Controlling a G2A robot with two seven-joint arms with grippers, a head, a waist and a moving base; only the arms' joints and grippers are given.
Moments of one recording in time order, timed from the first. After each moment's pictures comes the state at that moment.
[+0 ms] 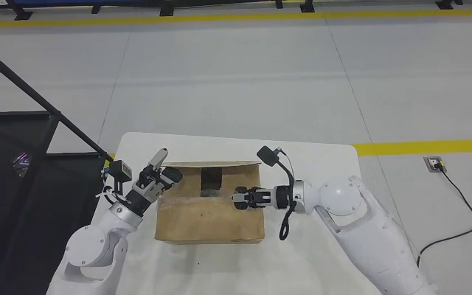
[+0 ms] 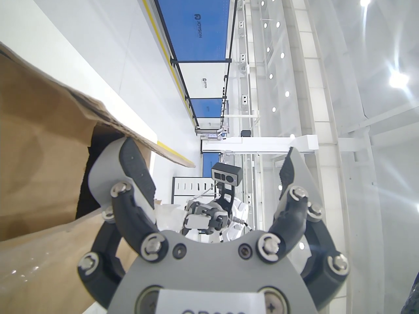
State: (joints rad) left arm 1.21 -1.17 -1.54 -1.78 -0.38 0.05 -0.46; right arm -0.70 -1.20 1.01 -1.55 0.03 0.04 1.03
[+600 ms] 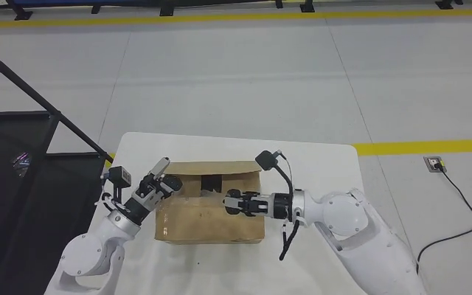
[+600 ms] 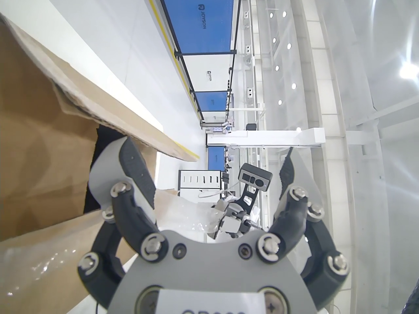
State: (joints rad) left arm 1.28 -1.16 -1.57 -1.83 -0.35 0.03 -0.50; right arm -0.78 -1.19 1.02 -1.69 0.02 -0.03 0.93
